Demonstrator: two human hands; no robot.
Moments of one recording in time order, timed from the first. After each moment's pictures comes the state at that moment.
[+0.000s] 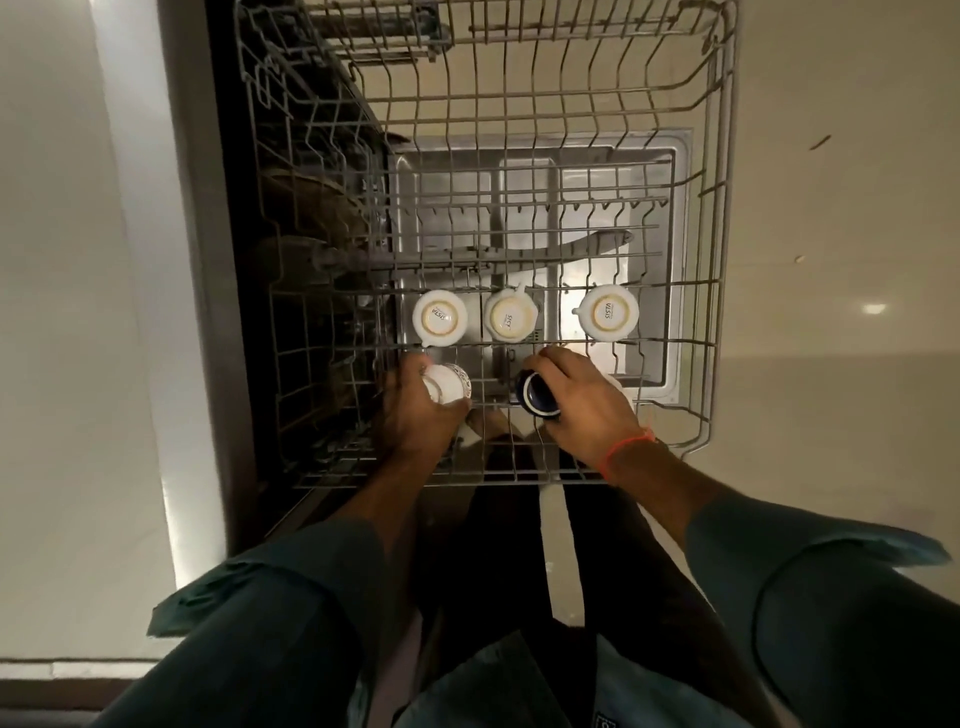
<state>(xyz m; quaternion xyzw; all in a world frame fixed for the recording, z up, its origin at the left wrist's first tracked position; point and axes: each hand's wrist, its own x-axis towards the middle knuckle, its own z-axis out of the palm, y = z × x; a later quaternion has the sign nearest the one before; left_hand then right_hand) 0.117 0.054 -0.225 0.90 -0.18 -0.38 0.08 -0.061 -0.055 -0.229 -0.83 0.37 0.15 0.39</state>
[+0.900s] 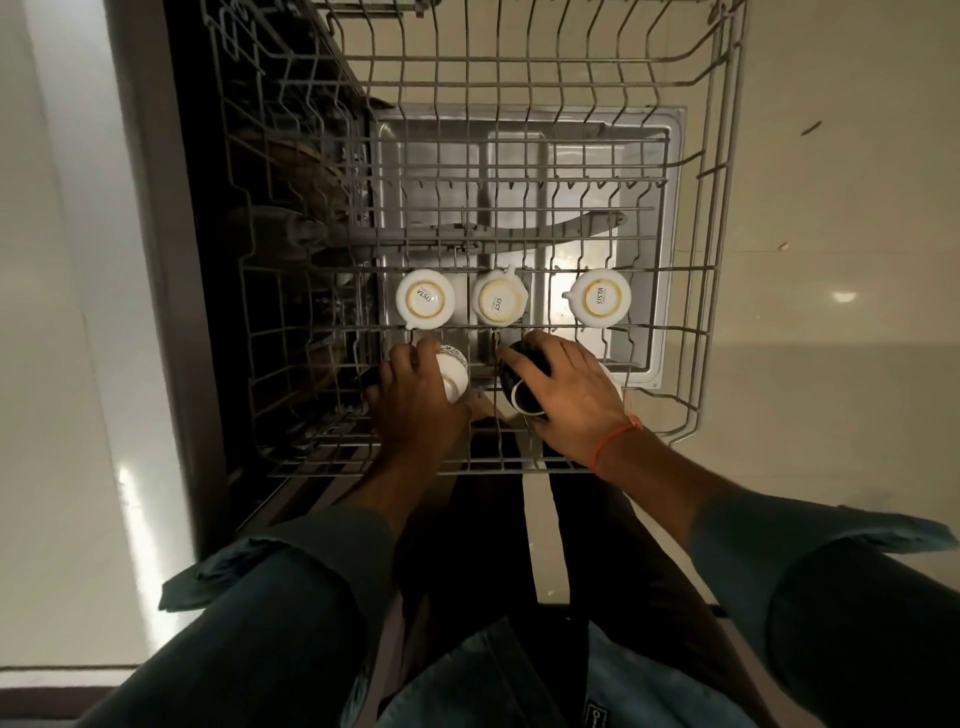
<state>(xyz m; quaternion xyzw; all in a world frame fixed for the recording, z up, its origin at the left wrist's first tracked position) 0.100 0.055 -0.240 0.88 -0.33 -0.34 -0.04 -0.068 -0.049 -0.242 -0.90 0.30 0.20 0.26</state>
